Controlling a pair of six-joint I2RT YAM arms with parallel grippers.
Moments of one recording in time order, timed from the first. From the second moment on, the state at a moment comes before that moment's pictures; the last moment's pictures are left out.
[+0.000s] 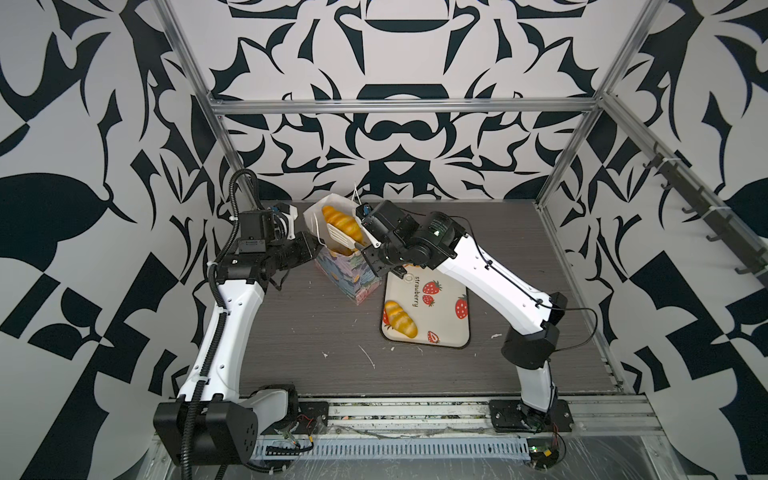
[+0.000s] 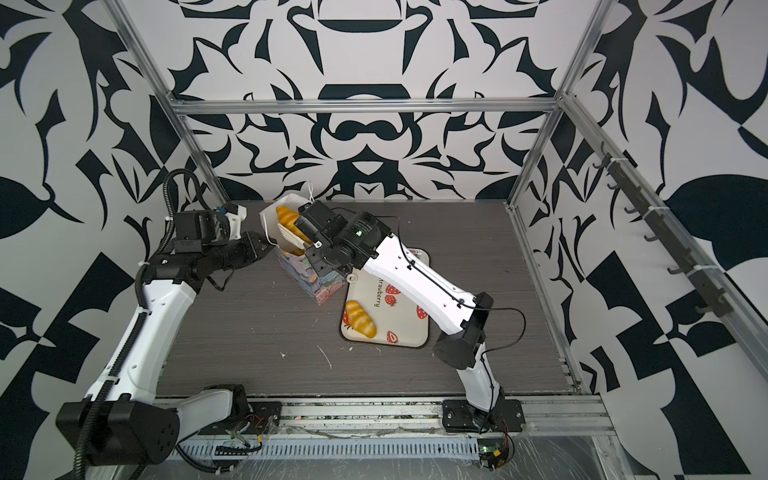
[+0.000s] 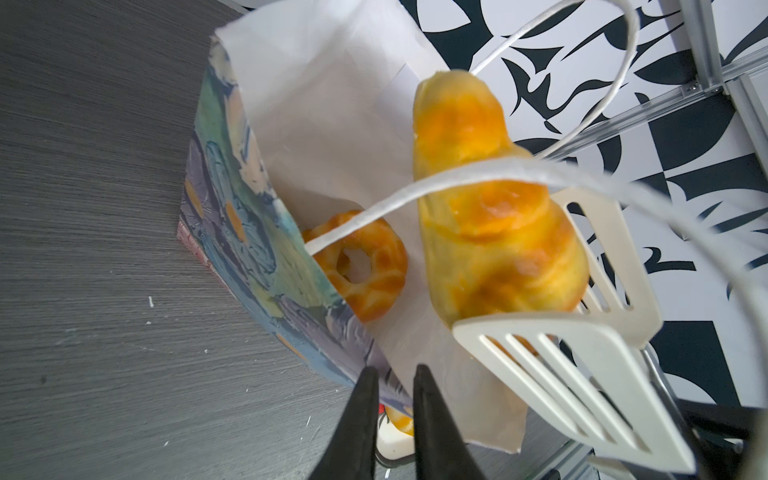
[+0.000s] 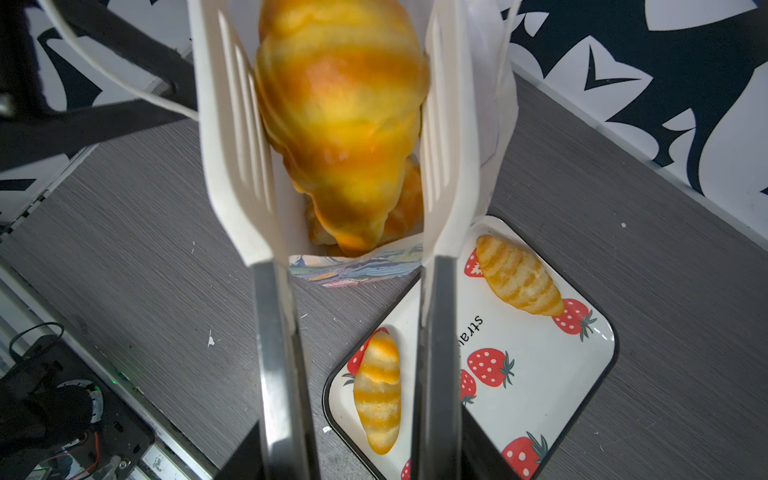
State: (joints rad) left arm -0.03 1.19 1.22 -0.71 0.53 -0.42; right arm 1.01 2.00 2.39 -1.31 0.22 0.27
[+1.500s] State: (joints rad) left arm -0.03 1.19 1.22 -0.71 0.53 -0.42; right arm 1.00 2.00 2.43 -1.31 0.26 0.25
